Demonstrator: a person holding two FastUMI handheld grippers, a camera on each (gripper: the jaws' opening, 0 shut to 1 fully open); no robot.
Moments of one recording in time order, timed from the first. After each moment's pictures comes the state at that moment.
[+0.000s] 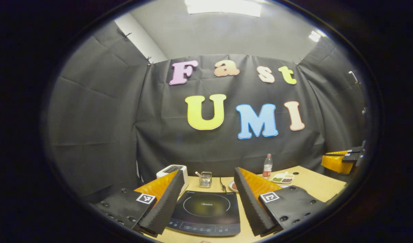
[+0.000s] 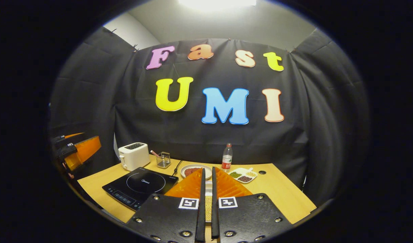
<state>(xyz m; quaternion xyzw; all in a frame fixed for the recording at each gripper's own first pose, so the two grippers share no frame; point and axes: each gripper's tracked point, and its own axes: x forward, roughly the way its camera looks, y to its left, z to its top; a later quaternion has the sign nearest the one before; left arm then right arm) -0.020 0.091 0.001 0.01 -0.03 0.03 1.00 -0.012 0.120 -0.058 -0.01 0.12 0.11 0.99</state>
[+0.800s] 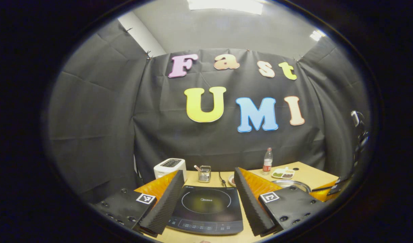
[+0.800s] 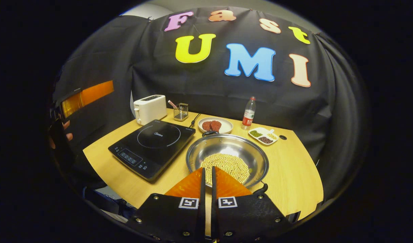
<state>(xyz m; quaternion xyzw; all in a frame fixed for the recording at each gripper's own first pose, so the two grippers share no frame) -0.005 0.081 -0.034 0.00 0.00 0.02 1.00 -0.044 0.128 -0.186 -0.06 0.30 0.19 0.93</state>
